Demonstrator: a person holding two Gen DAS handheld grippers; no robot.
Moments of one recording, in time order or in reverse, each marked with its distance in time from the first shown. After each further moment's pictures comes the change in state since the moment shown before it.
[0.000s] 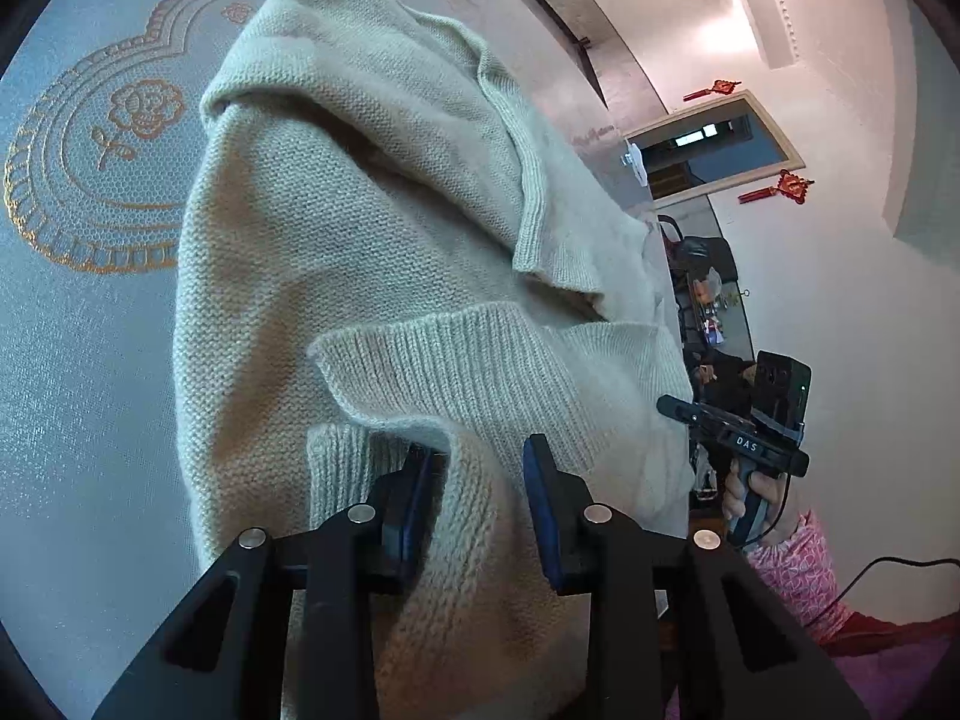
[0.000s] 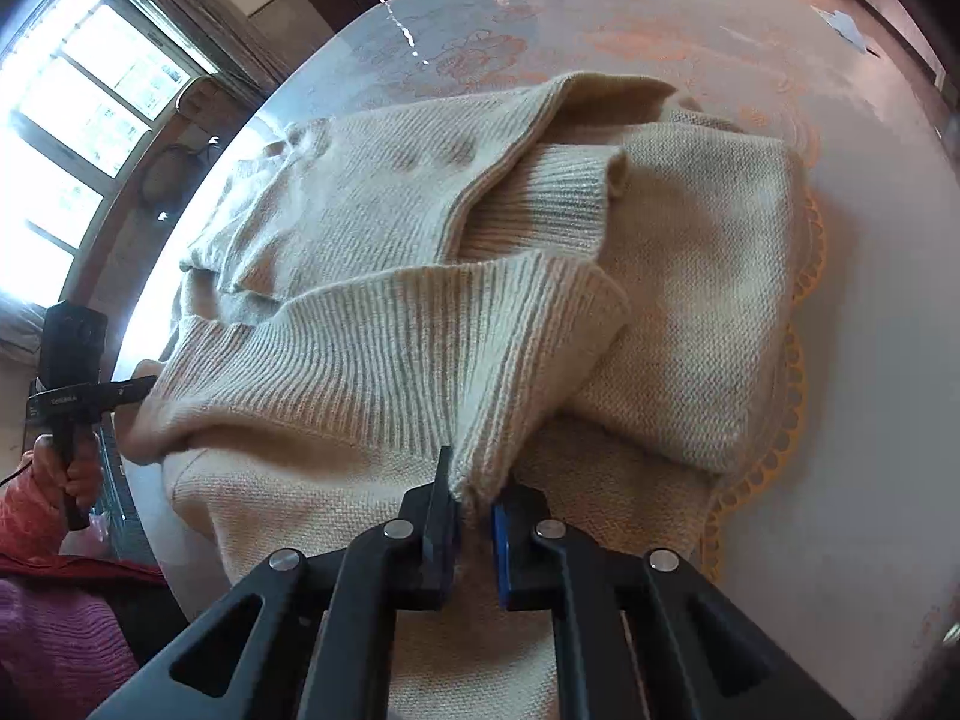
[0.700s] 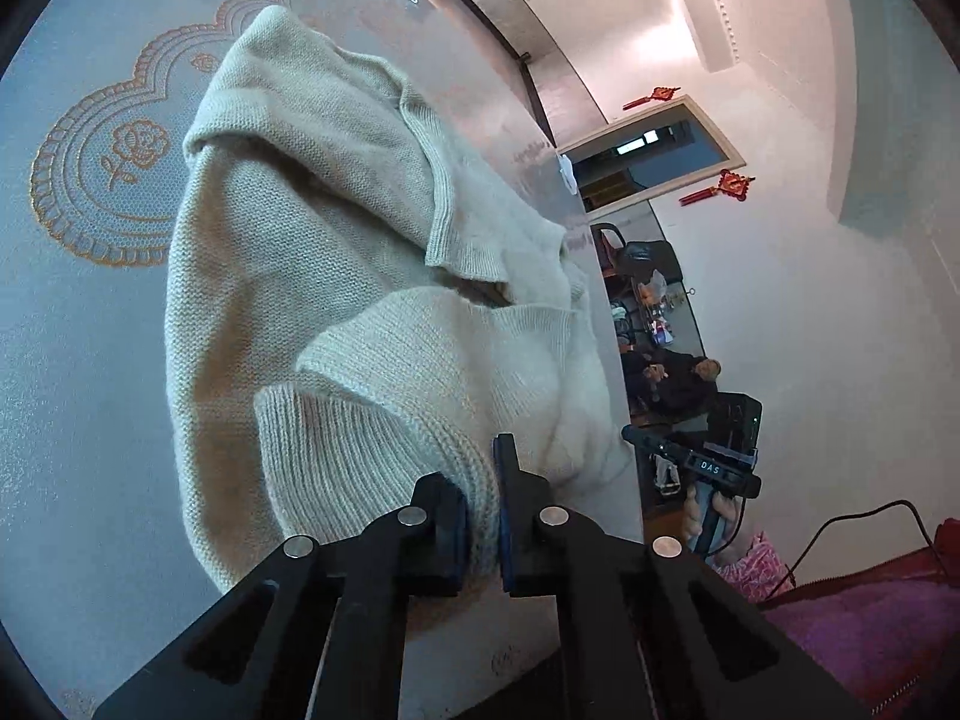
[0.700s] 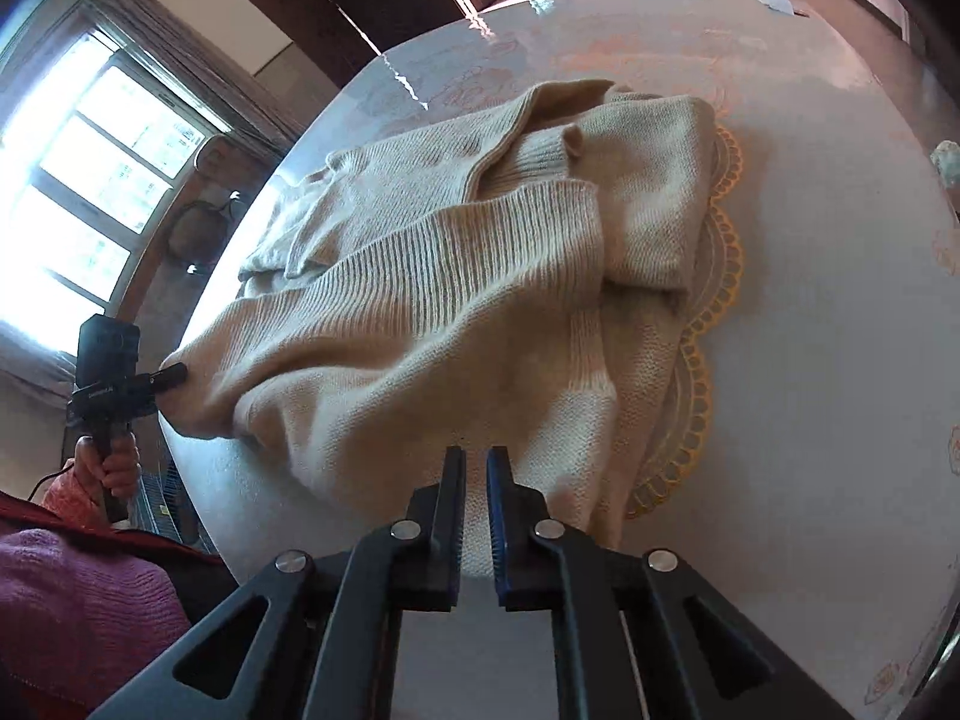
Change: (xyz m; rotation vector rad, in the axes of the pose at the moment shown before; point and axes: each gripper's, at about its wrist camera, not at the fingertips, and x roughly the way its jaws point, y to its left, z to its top) left arm -0.027 -0.027 -0.004 0.028 -0.047 -0.133; right arm -0.032 -0.003 -0.047 0.133 -0.135 0.091
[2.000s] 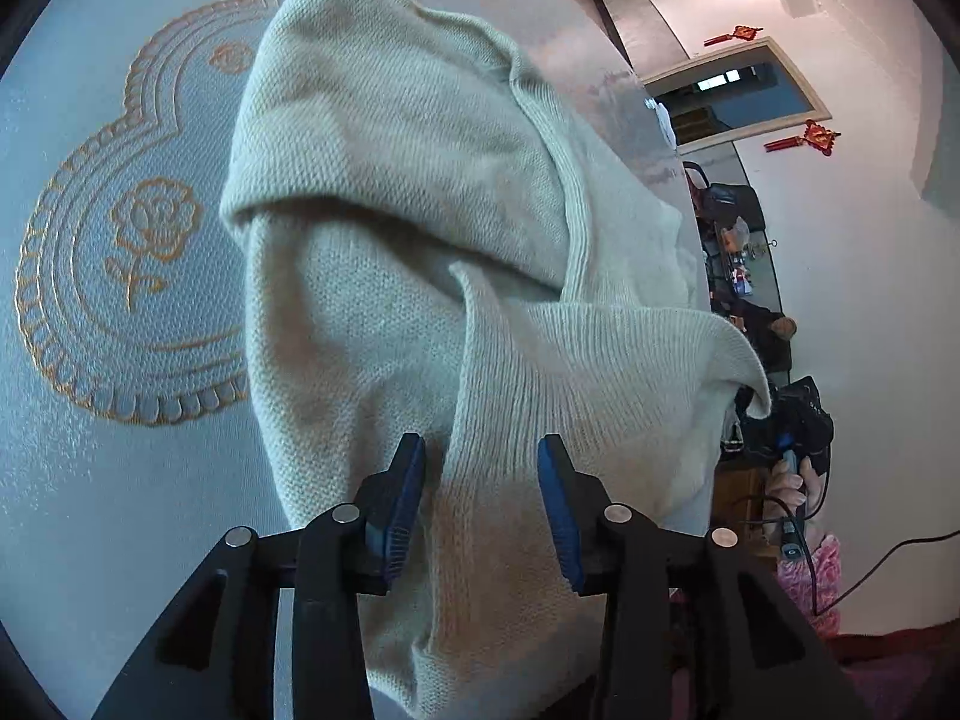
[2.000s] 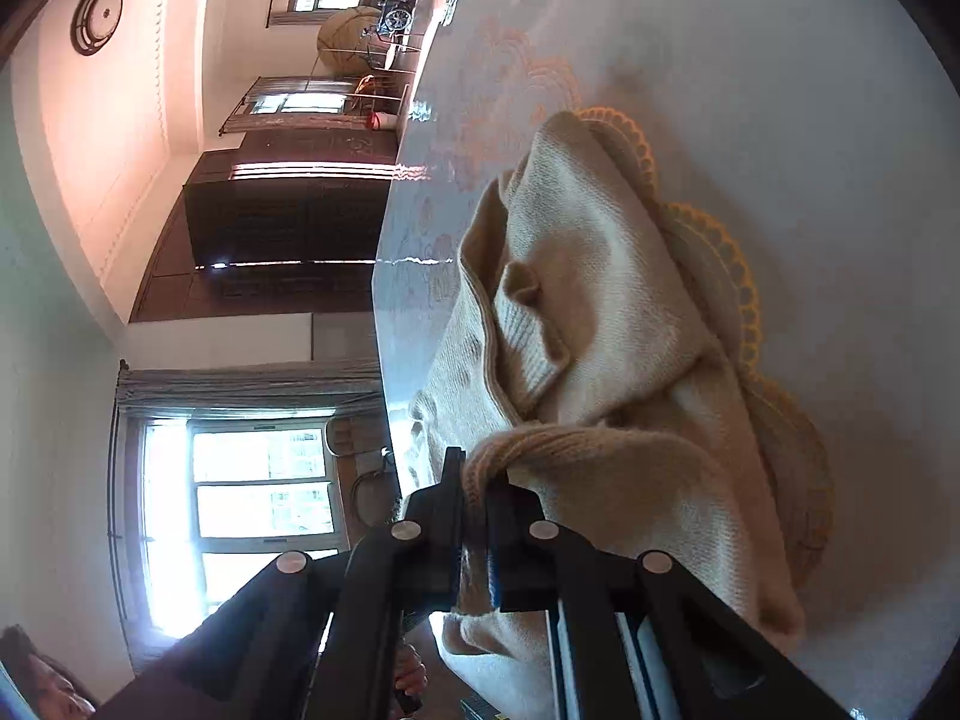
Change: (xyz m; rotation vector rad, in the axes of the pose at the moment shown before) left arm 0.036 0.034 0.064 -0.027 0.204 0.226; right arm 0.012 -0.063 0.015 0.774 -0.276 0.462
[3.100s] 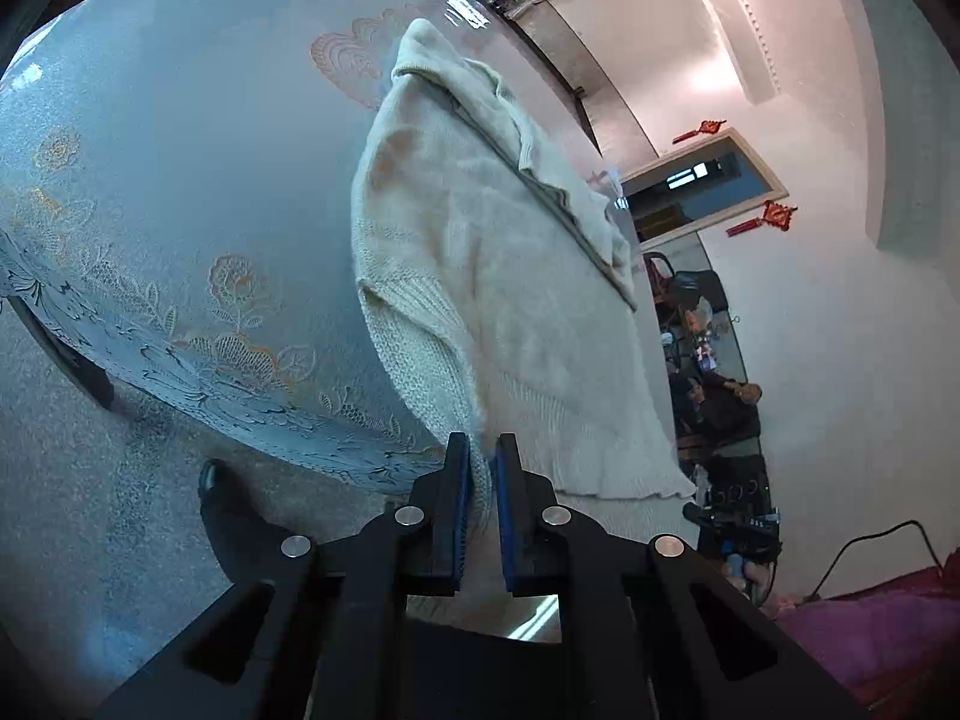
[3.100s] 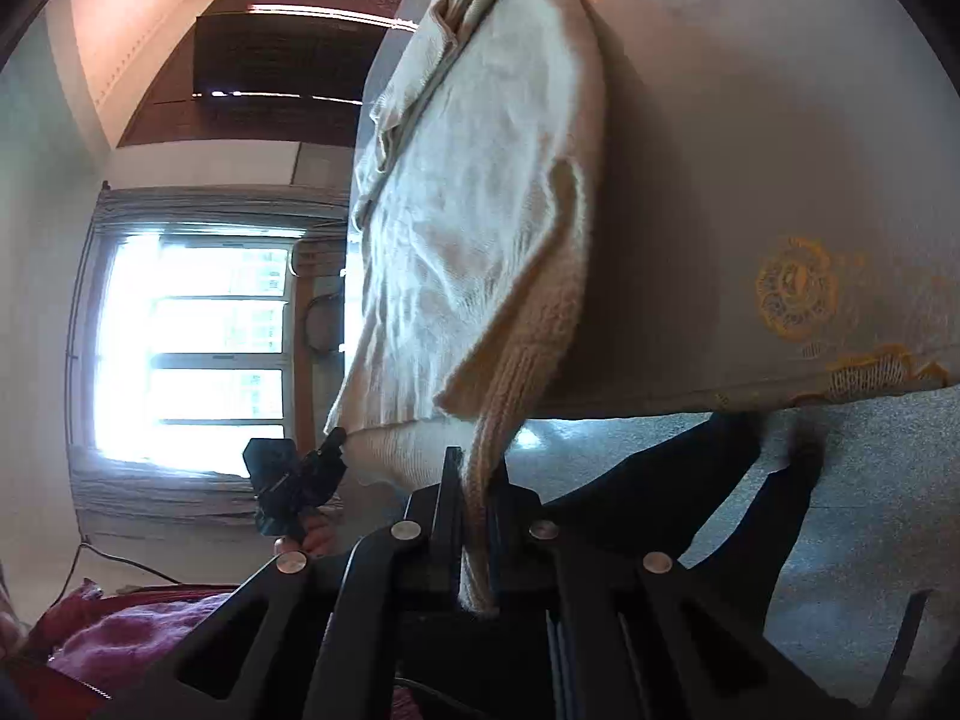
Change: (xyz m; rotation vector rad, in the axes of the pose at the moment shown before) left arm -0.088 0.009 -0.264 -0.060 -0.311 -0.113; right arm -0.097 -0.065 -0.255 -0.186 0.314 -0.046
